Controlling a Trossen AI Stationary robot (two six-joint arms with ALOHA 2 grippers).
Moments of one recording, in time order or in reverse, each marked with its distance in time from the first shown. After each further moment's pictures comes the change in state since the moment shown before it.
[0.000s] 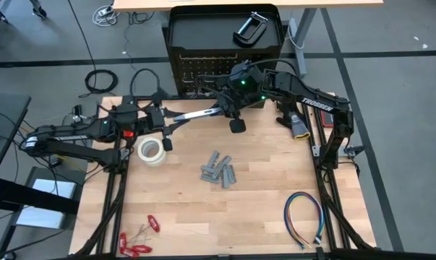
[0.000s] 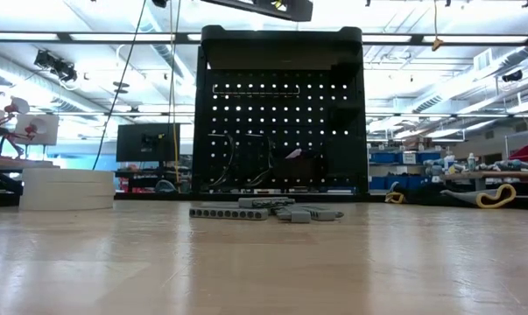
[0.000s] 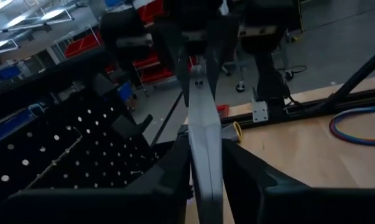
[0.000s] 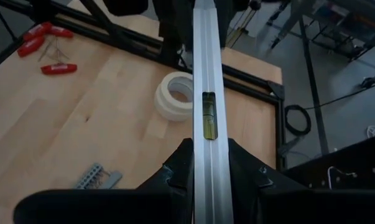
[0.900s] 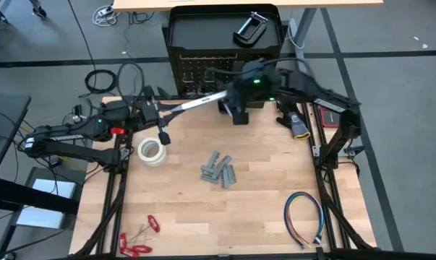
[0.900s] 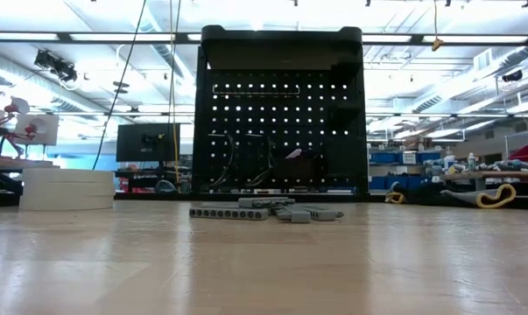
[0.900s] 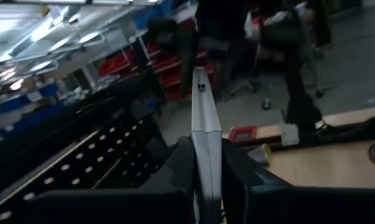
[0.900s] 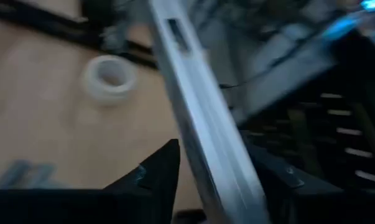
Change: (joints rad) left arm 0.011 -0.021 0.065 0.030 -0.087 0.055; right arm 0.046 -0.100 0.004 -0.009 0.356 0.003
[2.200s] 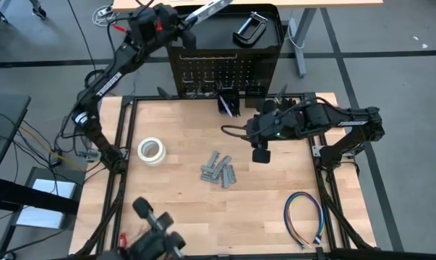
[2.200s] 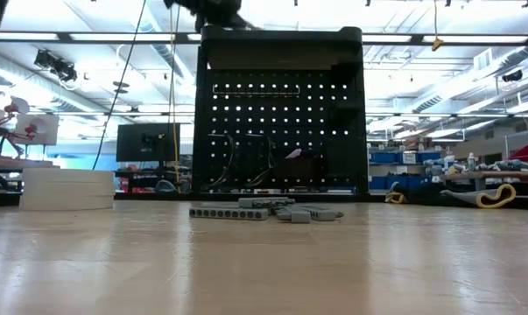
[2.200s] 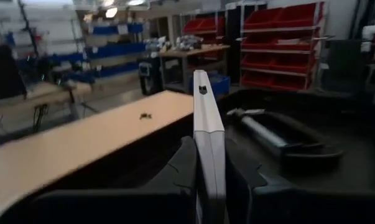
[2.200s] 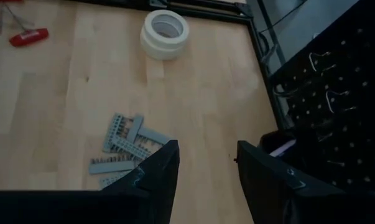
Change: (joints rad) left arm 0.725 0.794 0.956 -0.197 0.352 -0.317; right arm 0.352 -0.192 -0.297 -0.174 0.243 0.502
